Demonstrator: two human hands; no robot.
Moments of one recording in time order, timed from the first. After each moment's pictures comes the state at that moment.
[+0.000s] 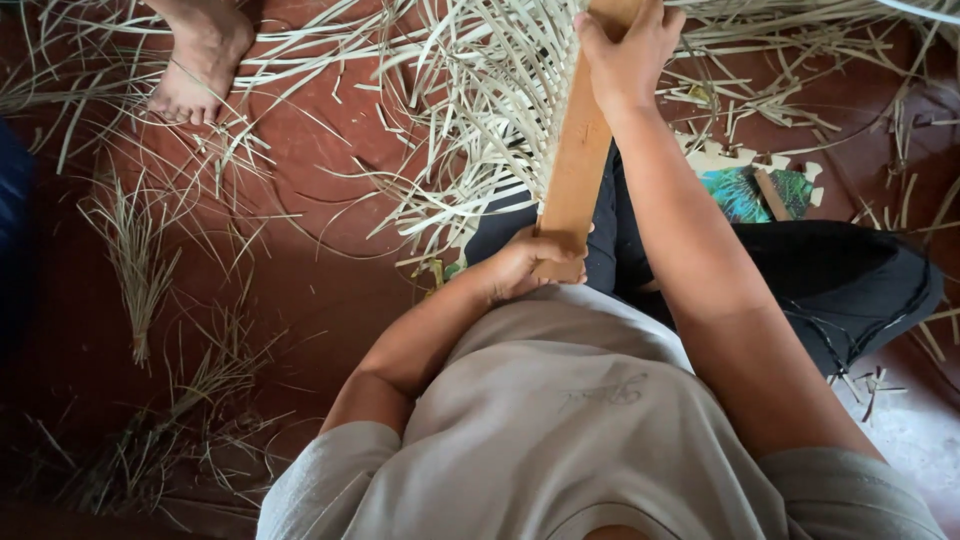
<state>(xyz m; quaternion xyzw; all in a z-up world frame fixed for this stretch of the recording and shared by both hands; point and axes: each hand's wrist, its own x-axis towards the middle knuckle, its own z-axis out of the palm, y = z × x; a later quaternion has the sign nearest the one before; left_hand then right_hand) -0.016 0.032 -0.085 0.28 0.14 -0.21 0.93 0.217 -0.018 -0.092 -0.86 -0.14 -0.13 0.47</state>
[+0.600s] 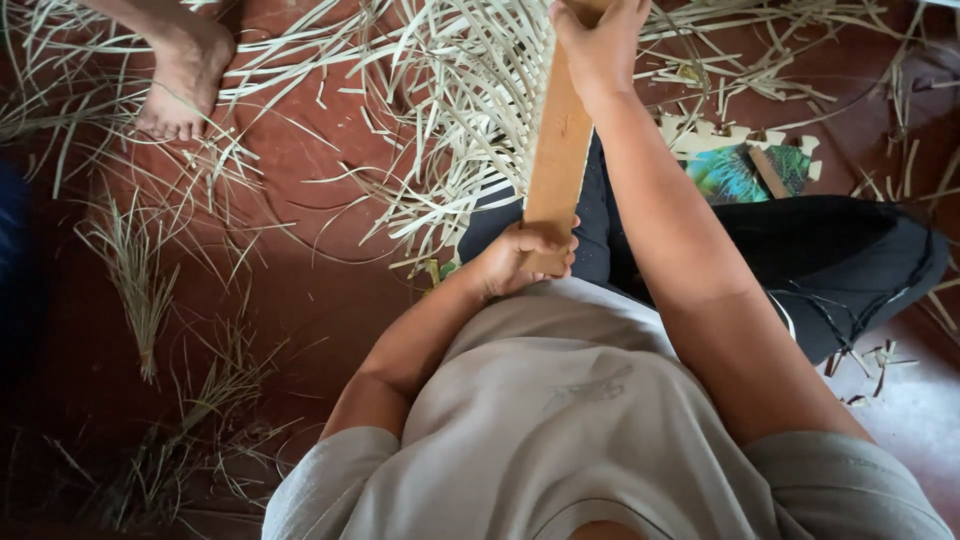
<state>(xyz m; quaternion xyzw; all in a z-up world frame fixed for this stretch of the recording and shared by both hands) -0.016 0.034 -0.097 0.24 0.12 -0.24 0.93 0.210 -0.014 -0.090 -0.80 -0.15 -0.08 0.57</state>
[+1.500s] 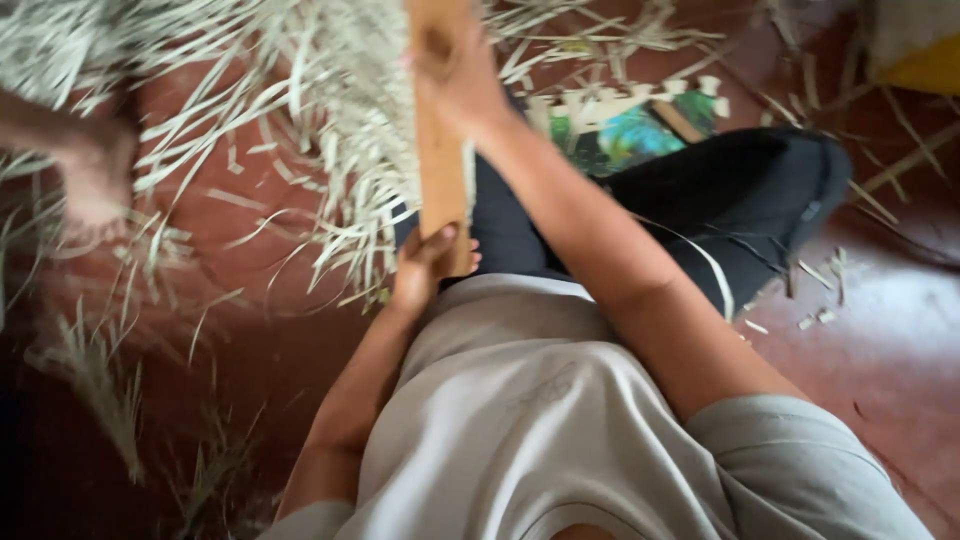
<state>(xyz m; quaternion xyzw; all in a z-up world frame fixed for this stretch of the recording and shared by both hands) -0.021 0.037 -0.061 0.47 0.31 -0.10 0.82 0.172 -0.020 -0.050 -0.78 -0.19 -0.10 0.59</state>
